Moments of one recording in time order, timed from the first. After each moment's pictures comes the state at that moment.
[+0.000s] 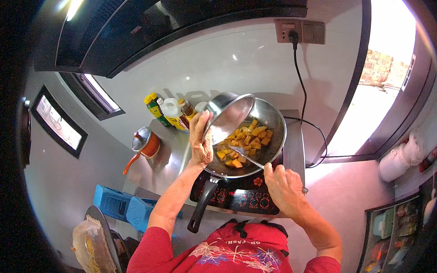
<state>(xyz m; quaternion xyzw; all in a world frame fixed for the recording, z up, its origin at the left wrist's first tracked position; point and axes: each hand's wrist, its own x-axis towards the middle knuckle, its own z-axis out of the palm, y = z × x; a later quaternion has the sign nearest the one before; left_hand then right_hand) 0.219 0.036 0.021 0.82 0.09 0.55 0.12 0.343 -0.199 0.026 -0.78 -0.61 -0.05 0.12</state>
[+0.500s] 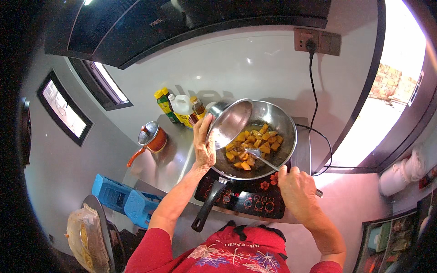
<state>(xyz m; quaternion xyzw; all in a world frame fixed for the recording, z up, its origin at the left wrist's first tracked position) 0.196 0.035 0.018 0.80 0.16 0.56 0.16 0.346 -0.200 0.040 -0.80 -0.59 -0.07 0.05</state>
